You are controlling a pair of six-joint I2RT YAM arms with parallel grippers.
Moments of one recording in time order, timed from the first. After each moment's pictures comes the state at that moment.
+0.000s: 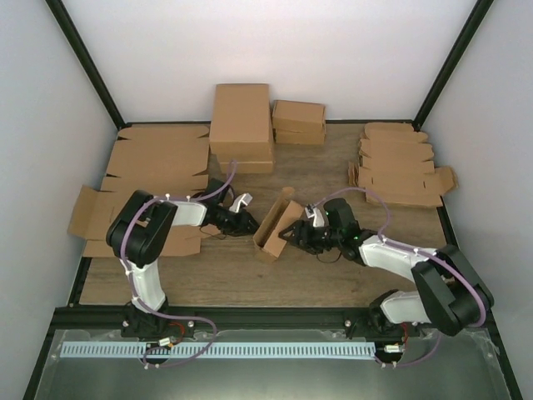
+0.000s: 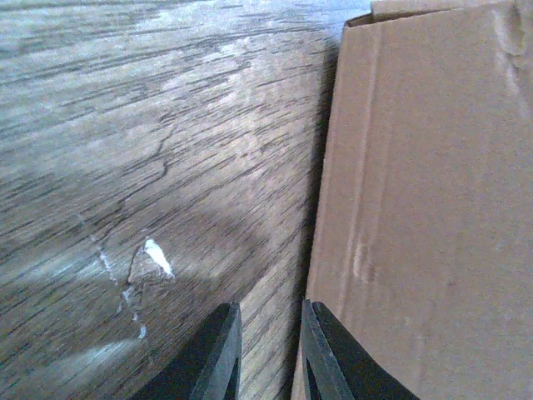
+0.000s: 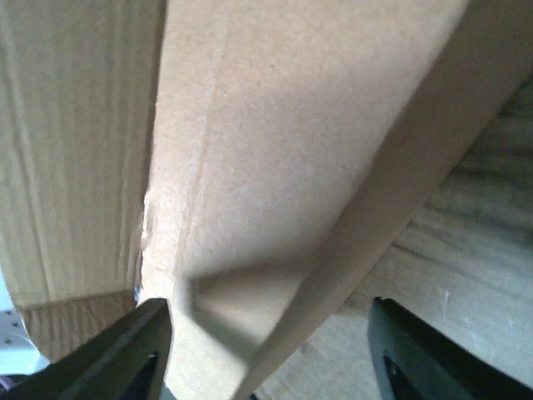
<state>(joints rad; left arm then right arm) -0.44 1.88 0.87 -0.06 0.82 -0.46 0.54 1.29 0.45 0.16 -0.65 0.90</state>
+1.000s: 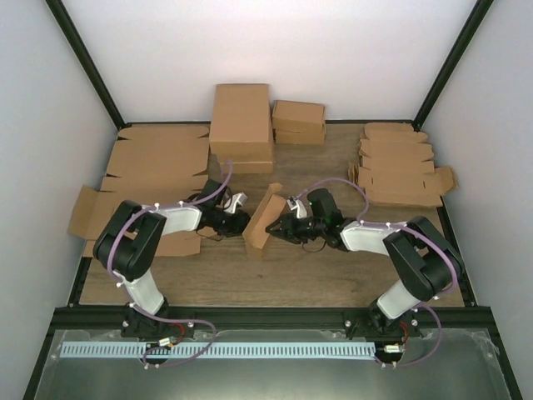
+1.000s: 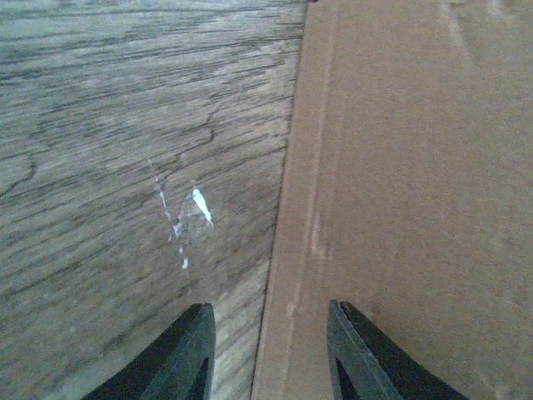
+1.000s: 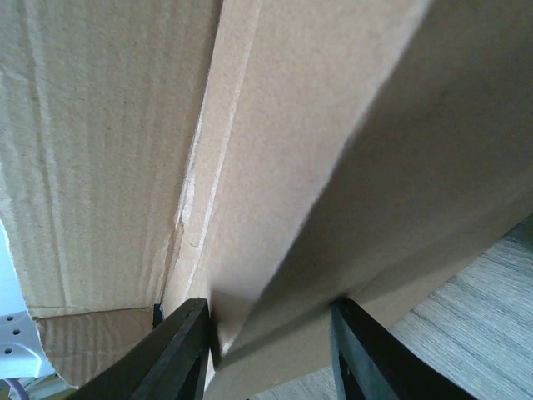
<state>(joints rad) -0.46 1.76 0.82 -0.11 0.68 -0.47 0.59 1.56 0.61 0.28 -0.71 0.86</state>
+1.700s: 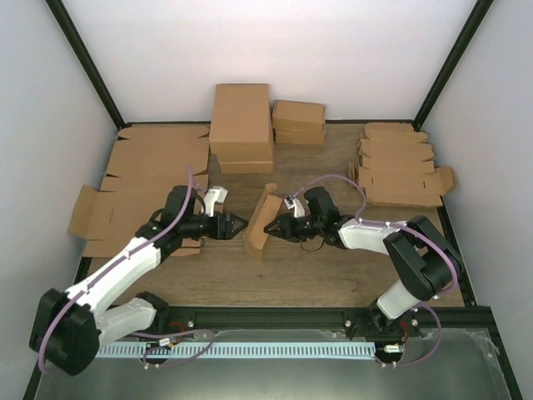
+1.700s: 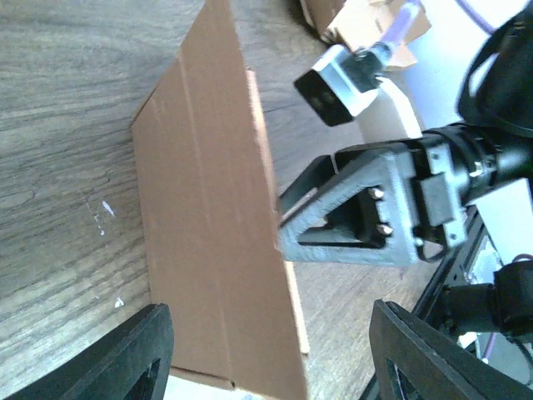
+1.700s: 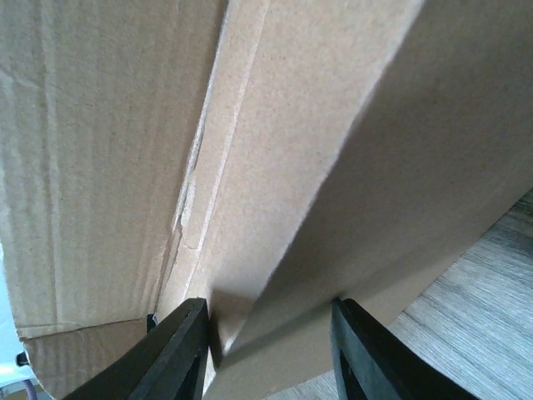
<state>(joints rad) -0.48 1.11 0.65 -0.22 0.56 -0.44 0.61 1.57 0.65 0.23 -0.69 0.80</state>
